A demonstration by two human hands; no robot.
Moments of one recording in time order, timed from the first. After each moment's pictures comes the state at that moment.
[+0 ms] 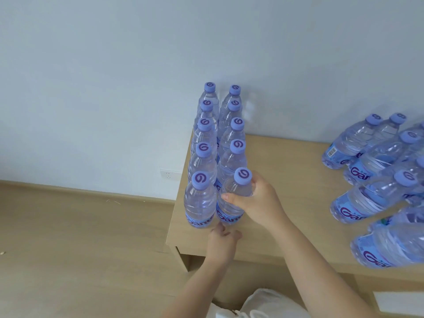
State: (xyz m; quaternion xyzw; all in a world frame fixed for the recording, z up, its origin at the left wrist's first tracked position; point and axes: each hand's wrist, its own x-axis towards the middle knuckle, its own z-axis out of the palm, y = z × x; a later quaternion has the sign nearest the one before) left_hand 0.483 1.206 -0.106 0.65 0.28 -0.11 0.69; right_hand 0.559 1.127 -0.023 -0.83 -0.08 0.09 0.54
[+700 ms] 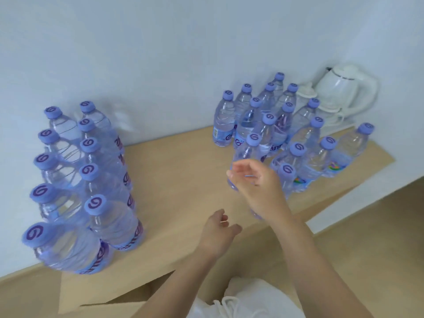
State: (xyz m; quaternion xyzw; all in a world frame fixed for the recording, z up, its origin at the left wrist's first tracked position) left_hand 0.516 1.033 -0.079 0.75 0.06 -0.28 0.60; right_hand 0.529 0.928 0.019 -0.82 0.06 -0.12 0.56
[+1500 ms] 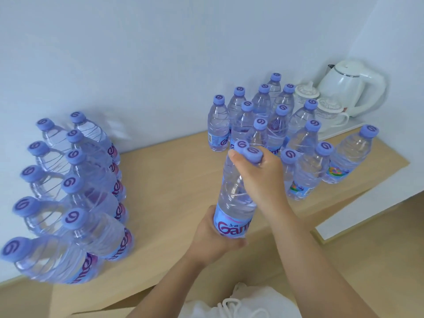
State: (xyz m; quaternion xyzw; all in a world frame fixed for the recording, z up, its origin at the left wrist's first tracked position) left_hand 0.527 1.022 -0.068 0.74 -0.06 -0.25 0.63; right_hand 0.561 0.892 0.031 -0.76 0.16 -0.20 0.60
